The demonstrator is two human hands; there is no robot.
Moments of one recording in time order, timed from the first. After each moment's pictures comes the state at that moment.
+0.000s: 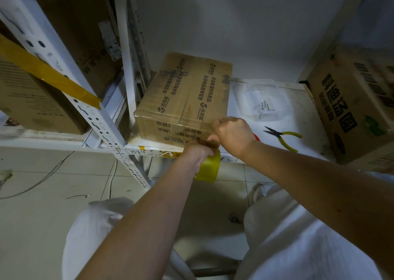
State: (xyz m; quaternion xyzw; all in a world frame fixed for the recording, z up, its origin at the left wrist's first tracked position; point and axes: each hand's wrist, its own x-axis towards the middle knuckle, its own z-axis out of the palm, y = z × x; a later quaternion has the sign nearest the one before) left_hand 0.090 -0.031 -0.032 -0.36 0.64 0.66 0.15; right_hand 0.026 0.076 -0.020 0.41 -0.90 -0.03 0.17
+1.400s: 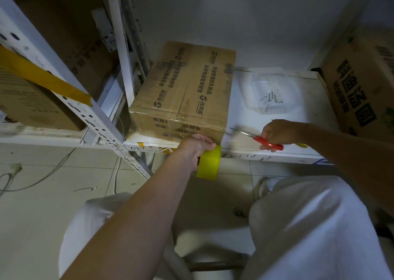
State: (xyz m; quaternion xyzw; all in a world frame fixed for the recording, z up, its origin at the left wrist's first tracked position) left_hand 0.084 -0.041 -0.033 -0.35 0.61 0.69 0.19; right_hand -0.051 0.180 -0.041 0.16 -0.91 0.04 -0.38
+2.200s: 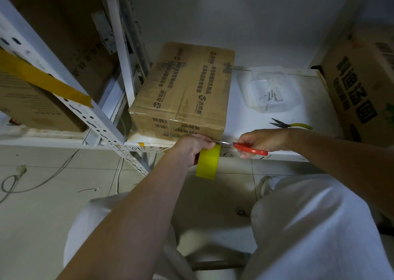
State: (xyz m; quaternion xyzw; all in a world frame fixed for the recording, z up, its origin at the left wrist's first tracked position) left_hand 0.083 -0.044 -0.030 -0.34 0.61 0.68 0.21; right_hand -0.008 0.153 -0.026 0.26 -0.81 0.21 -0.48
